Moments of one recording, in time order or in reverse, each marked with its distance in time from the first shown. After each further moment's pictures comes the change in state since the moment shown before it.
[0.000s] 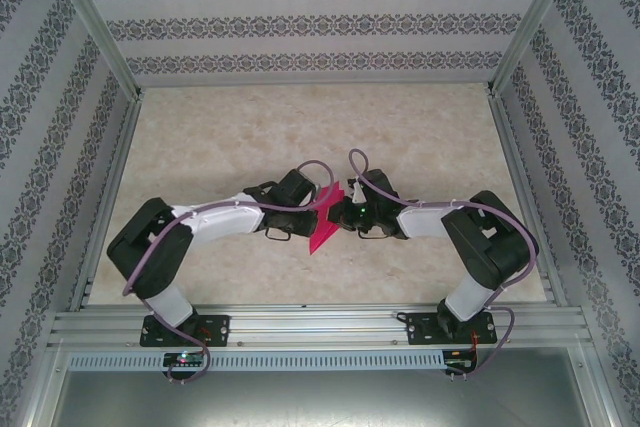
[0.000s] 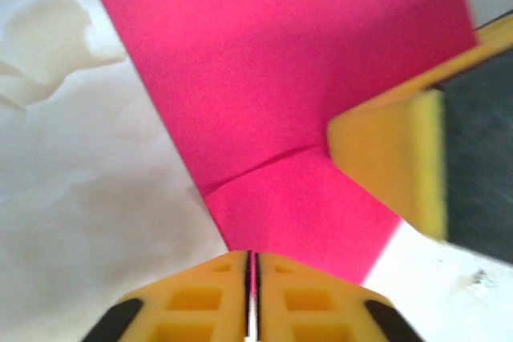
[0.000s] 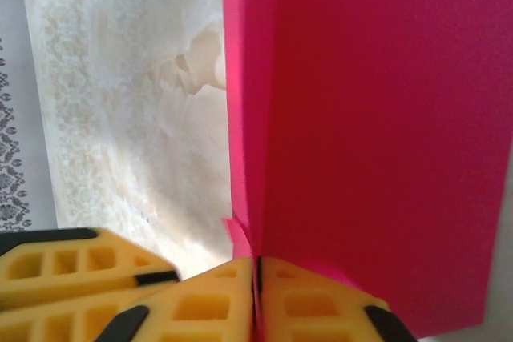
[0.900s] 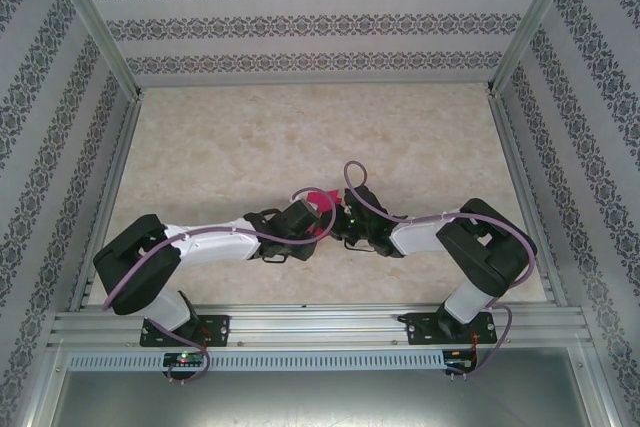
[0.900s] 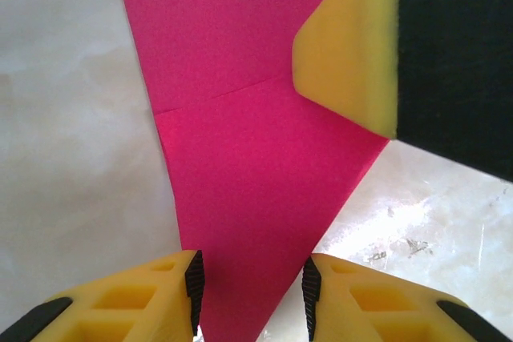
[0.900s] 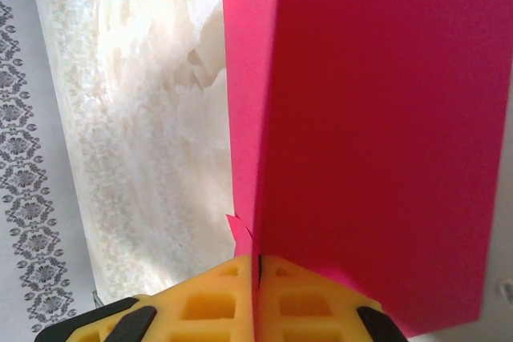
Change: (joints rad) left arm -0.174 -0.083 -0.150 0.039 -0.245 -0.079; right arm 0.167 -0.023 -0.084 0.179 0.235 0.323
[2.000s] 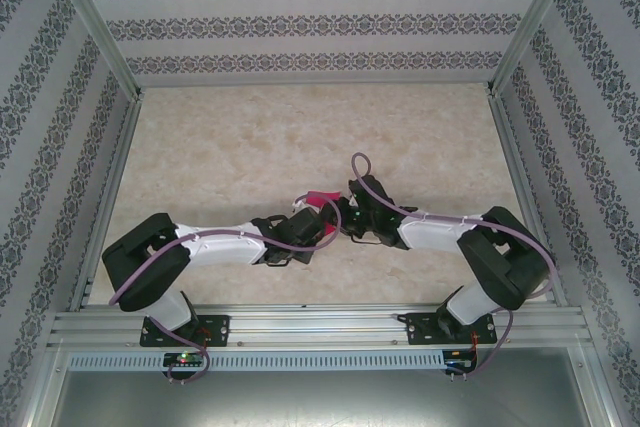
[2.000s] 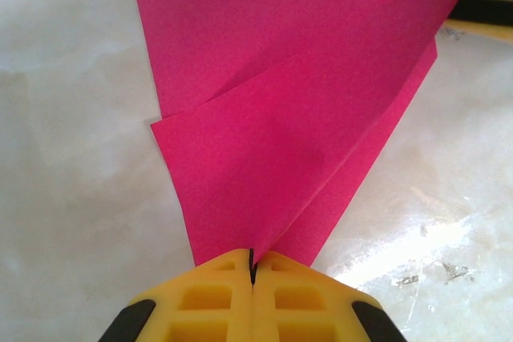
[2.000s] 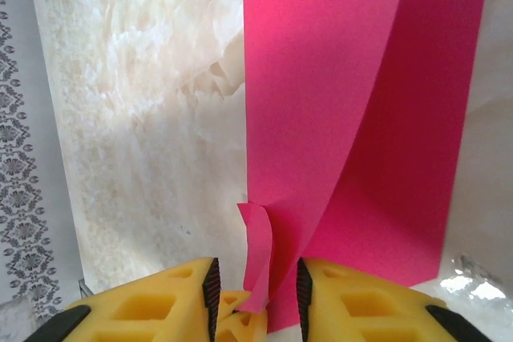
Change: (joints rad) left arm -0.036 0.031 -0.015 0.027 -0.099 -0.034; right arm -0.050 -0.114 0.067 -0.243 -0.040 -0.120
